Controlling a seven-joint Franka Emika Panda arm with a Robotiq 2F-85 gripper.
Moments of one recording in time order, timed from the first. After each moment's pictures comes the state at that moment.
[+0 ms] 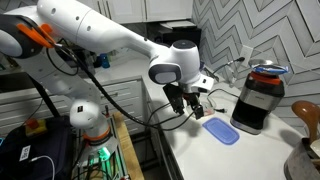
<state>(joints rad) -0.11 -0.37 -0.38 -2.47 -0.02 2.37 -0.33</state>
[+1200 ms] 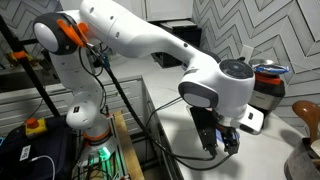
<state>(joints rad) -0.25 0.04 -0.52 -2.06 0.27 2.22 -0.59</state>
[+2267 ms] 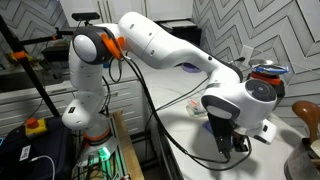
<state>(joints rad) -0.43 0.30 -0.32 -1.86 0.45 2.20 -0.57</state>
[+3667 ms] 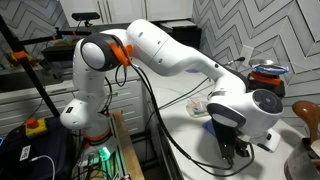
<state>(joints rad) -0.52 0.37 -0.23 -1.79 0.45 2.19 -0.56</state>
